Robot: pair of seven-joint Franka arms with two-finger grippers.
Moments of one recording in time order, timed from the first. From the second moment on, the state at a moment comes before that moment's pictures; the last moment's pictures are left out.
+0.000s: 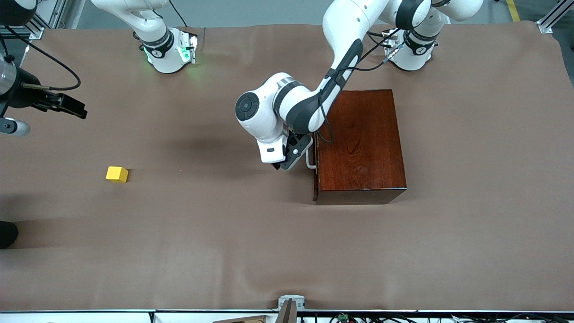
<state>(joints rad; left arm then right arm) -1.01 0.94 0.24 -0.98 0.01 1.72 -1.65 0.04 0.02 -0.01 -1.52 -0.04 1.39 0.22</state>
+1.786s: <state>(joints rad) -0.95 0.65 0.25 -0.97 0.05 1.70 -1.38 0.01 -0.02 -0.04 -1.47 -0.01 1.40 0.07</state>
